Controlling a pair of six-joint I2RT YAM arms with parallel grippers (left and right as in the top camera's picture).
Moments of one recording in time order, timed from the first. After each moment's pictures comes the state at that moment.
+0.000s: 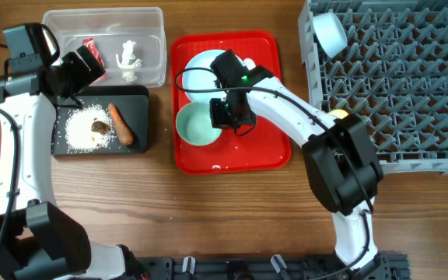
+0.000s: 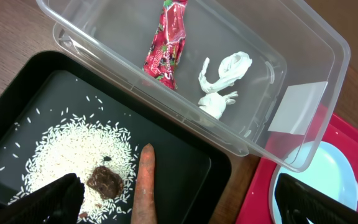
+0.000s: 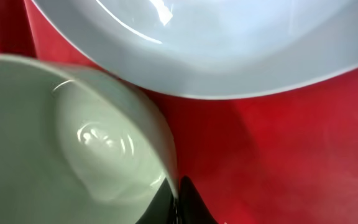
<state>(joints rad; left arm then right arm) 0.24 1.63 1.42 -0.76 0.10 -0.40 0.59 2.15 1.62 -0.82 -0.25 0.50</state>
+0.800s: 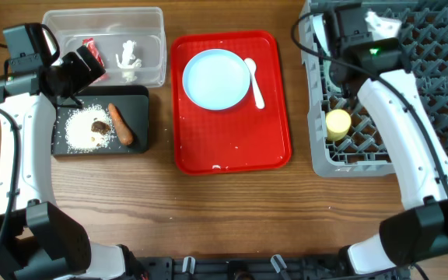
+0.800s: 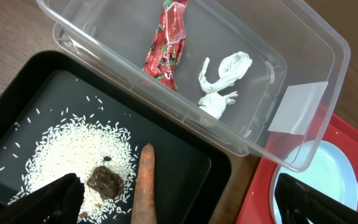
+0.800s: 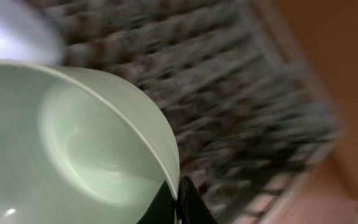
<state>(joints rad) 0.24 1.63 1.42 -0.76 0.10 -0.40 0.21 1.70 1.64 -1.16 0.81 0.47</state>
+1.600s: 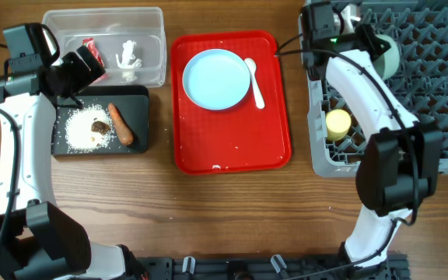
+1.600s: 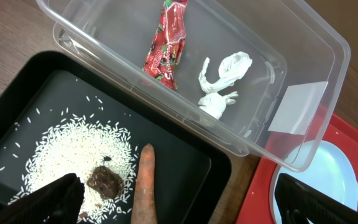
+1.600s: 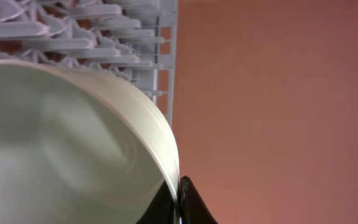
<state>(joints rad) 0.24 1.63 1.42 -0.76 0.10 -0.40 0.22 2.01 1.64 -0.73 1.28 -0.44</state>
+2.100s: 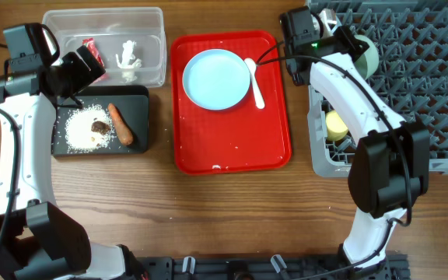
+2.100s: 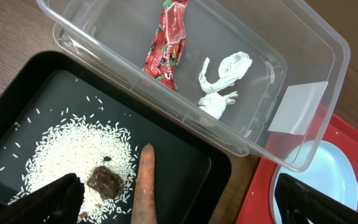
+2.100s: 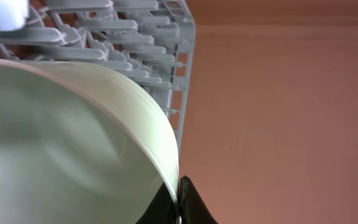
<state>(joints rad) 0.24 1.63 1.42 -0.76 0.10 -0.40 0.29 2.01 1.64 -0.74 1.25 -0.47</state>
